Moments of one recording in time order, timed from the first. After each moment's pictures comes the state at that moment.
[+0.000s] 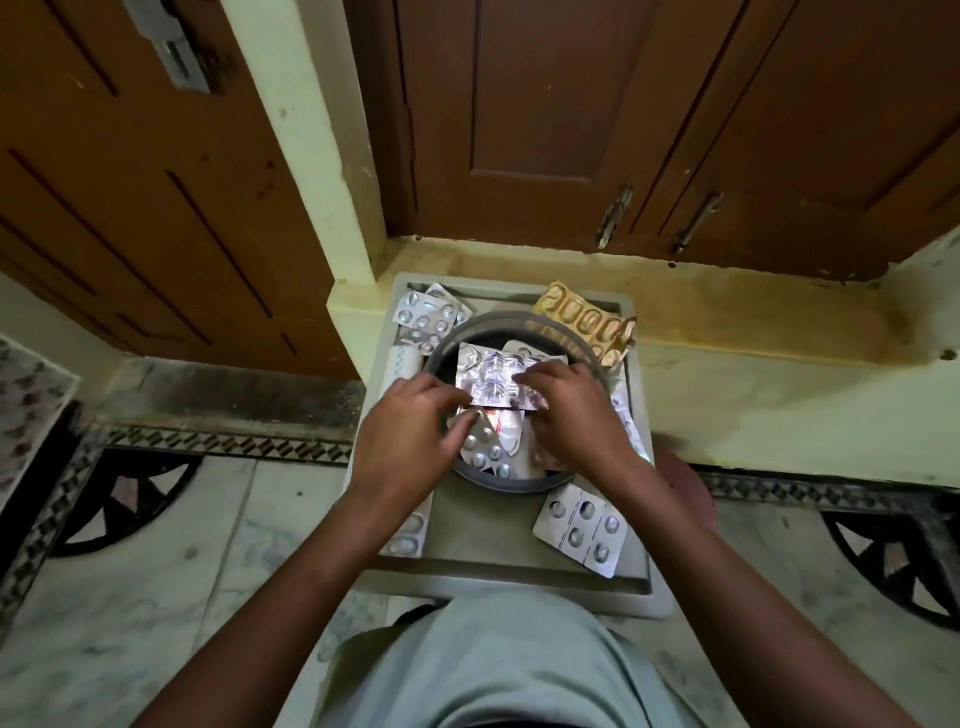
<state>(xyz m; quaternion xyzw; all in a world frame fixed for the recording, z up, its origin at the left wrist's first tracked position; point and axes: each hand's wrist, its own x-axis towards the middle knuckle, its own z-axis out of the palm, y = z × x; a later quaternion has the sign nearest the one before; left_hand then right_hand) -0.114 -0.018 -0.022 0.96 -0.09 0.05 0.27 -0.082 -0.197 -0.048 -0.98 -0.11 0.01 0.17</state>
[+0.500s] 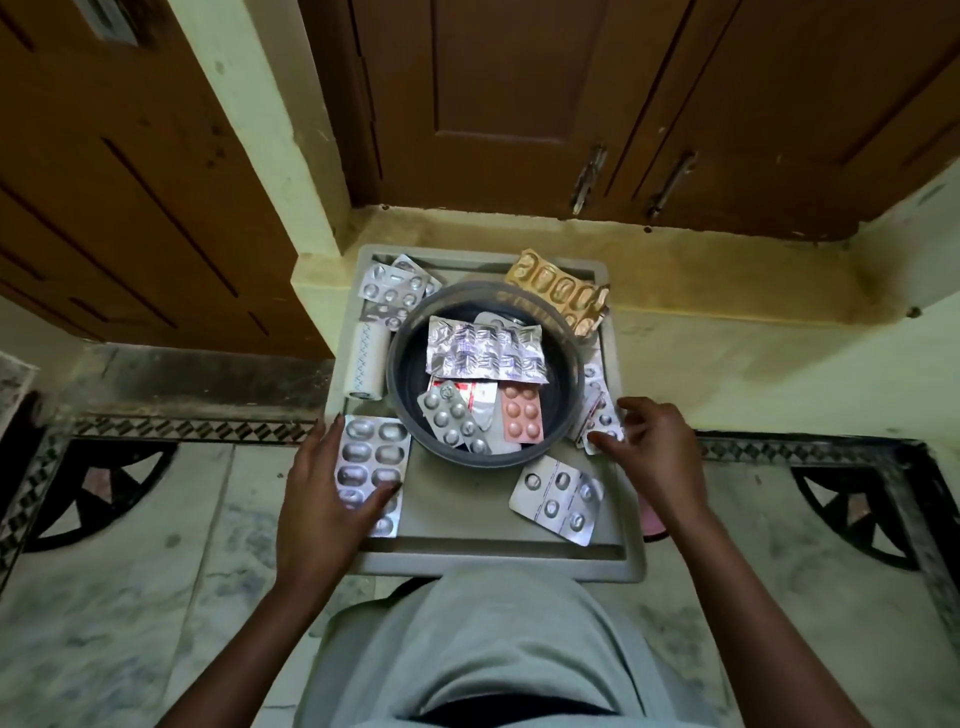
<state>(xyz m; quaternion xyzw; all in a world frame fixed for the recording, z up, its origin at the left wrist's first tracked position) -0.177 0.026 -0.101 0.92 0.12 -0.02 0.37 -0.142 -0.283 -0.071 -0.93 0.17 0.01 0.32</state>
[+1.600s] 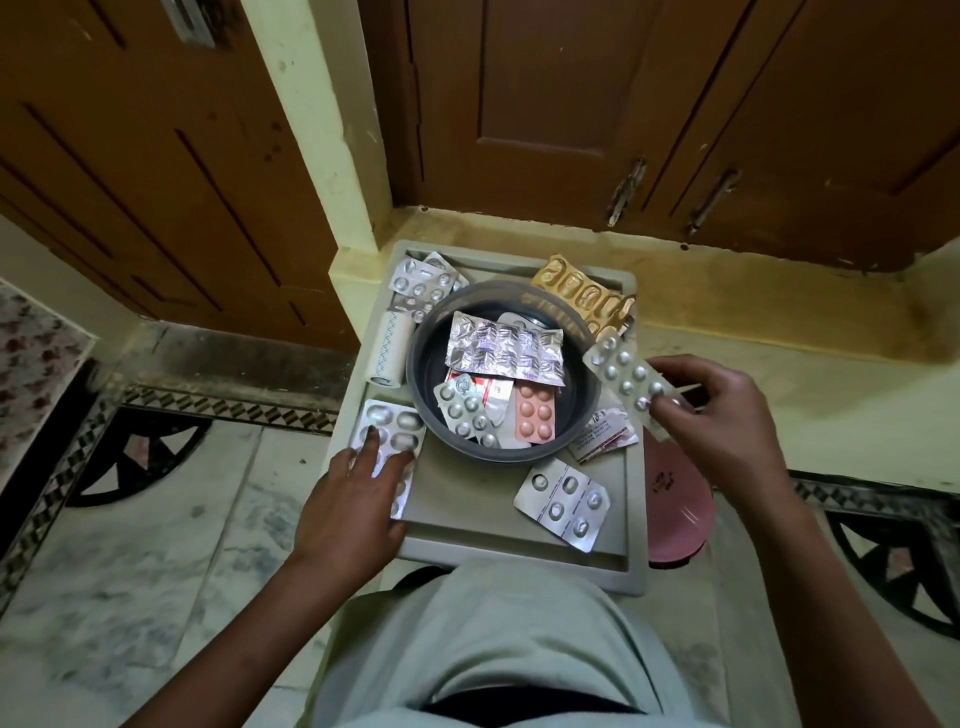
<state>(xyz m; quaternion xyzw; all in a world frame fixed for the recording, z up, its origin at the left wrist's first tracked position) -0.193 0.002 -0.065 0.98 -0.02 -0.16 0.10 -0.131 -0.286 0.010 -0.89 0.09 0.00 0.44</state>
